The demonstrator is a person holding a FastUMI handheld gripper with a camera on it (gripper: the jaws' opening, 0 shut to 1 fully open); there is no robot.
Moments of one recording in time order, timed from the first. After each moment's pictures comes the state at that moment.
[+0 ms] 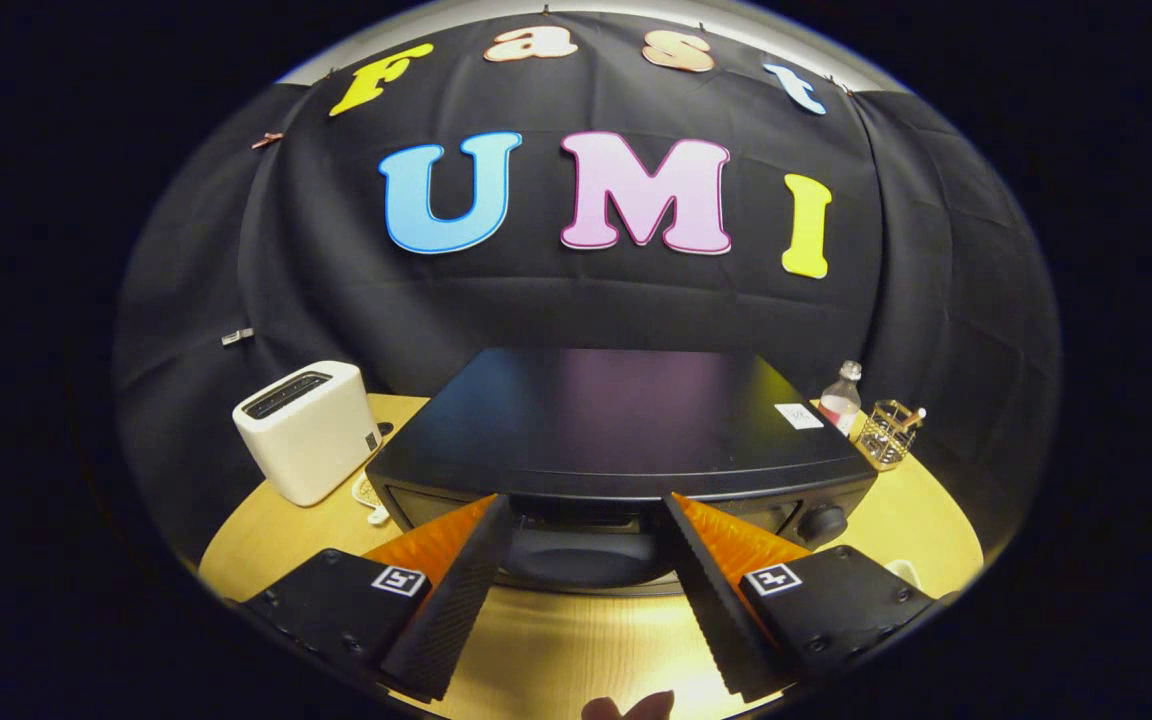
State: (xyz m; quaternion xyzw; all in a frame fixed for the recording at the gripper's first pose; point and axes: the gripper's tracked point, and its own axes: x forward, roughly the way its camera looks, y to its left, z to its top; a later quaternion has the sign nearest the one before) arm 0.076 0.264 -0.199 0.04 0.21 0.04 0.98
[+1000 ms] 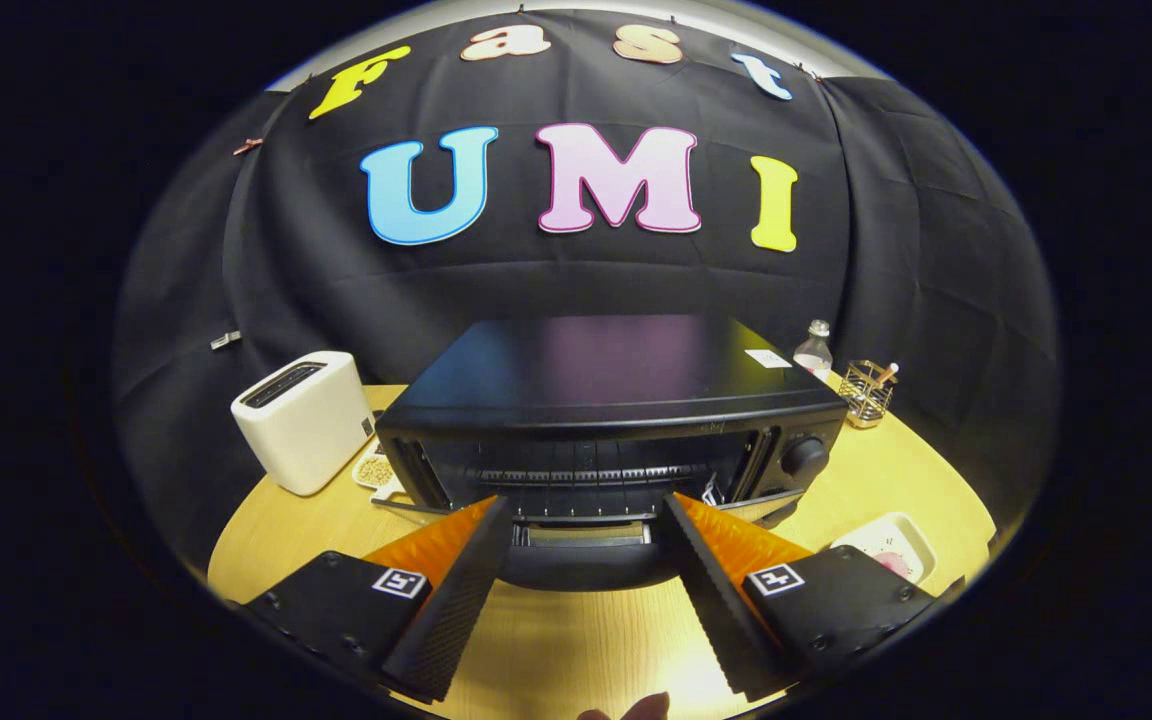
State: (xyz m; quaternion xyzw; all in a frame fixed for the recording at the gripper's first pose) arm 0.018 0.267 -0.222 0.05 0.24 0.02 0.97
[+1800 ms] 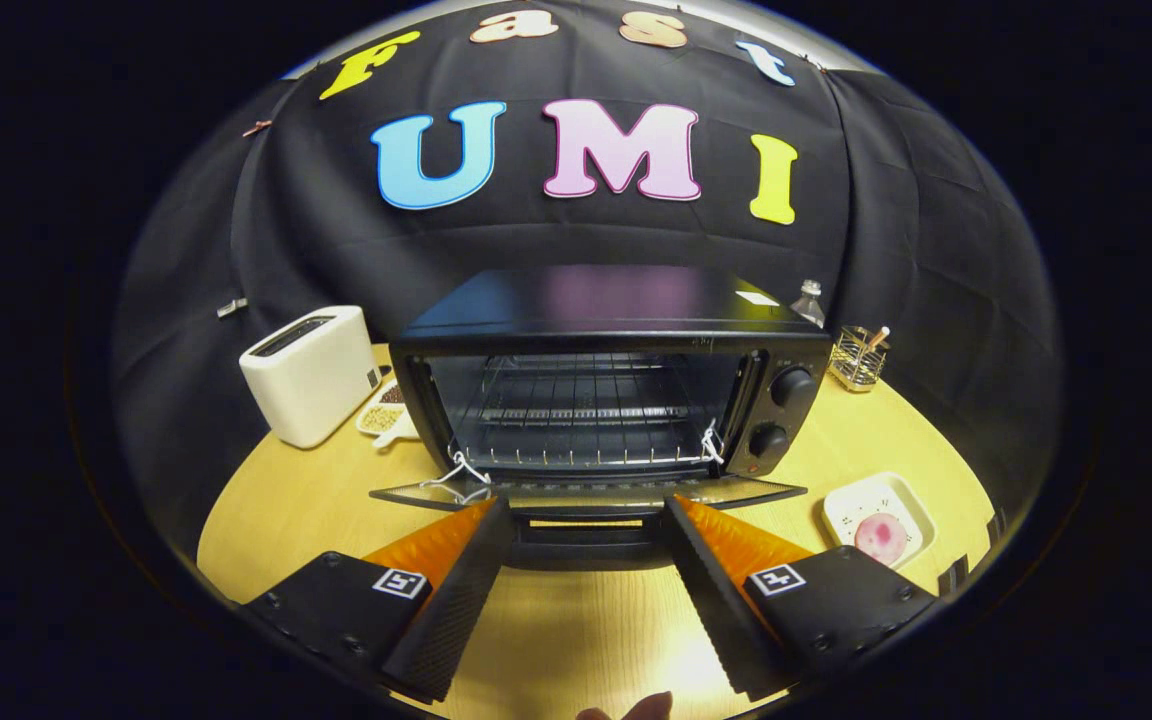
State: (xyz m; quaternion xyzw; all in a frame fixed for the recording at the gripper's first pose) arm -0.032 0.269 -0.261 0.03 0.29 0.02 0.96
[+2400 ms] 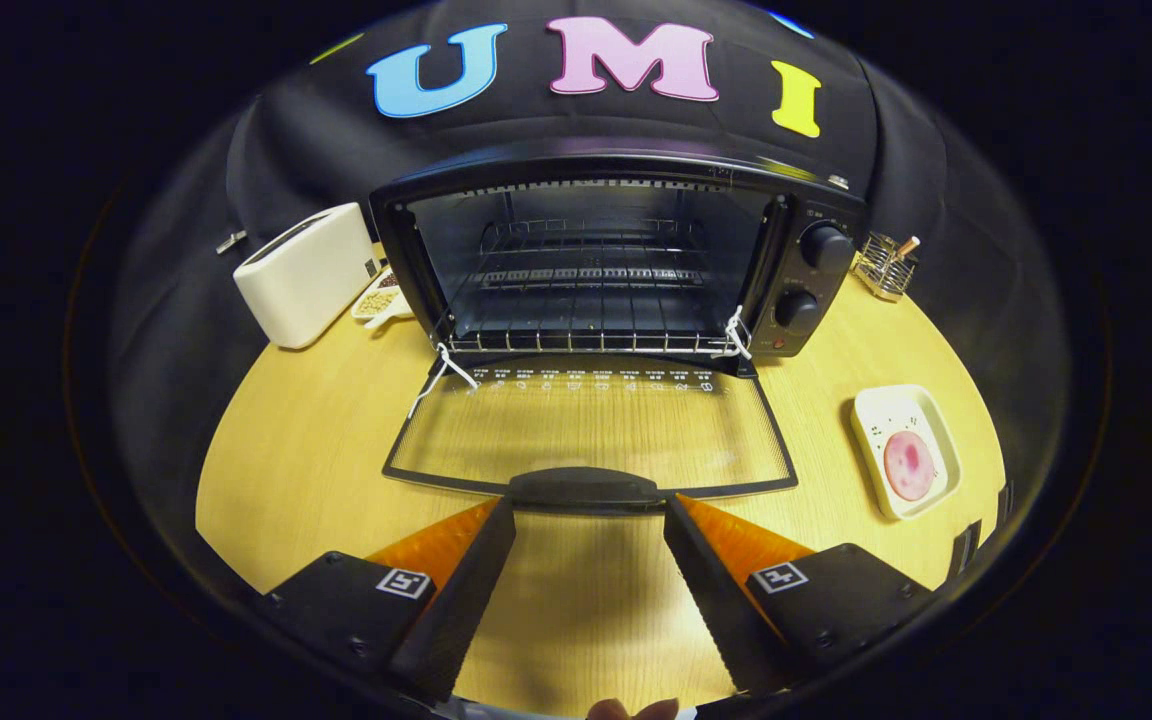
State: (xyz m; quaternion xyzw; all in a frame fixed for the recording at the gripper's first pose) arm -0.078 0.268 -0.314 0.04 0.43 0.06 0.90
